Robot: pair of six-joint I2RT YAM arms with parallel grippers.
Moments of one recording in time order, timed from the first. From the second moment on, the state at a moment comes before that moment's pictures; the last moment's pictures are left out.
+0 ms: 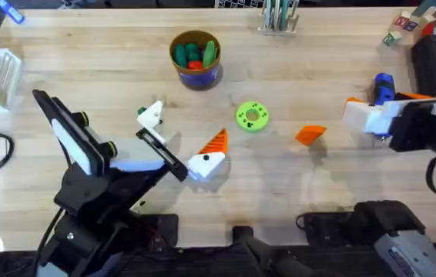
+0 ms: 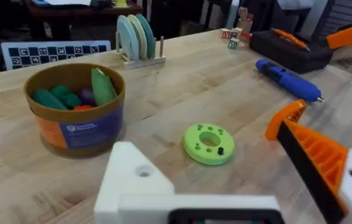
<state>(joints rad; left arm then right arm) -0.47 0.01 0.01 -0.07 0.29 -0.11 0.00 0.52 0.79 -0.94 -0.05 0.00</state>
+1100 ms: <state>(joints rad) -0.47 0.01 0.01 -0.07 0.64 -0.11 0.12 0.94 0.79 -1.02 -0.26 -0.27</state>
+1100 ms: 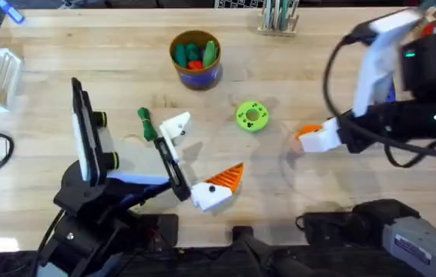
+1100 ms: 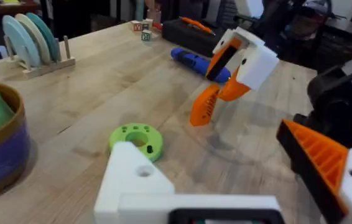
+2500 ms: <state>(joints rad) -0.47 0.01 0.01 -0.07 0.69 -0.11 0.16 0.84 0.91 -0.94 -0.49 -0.39</state>
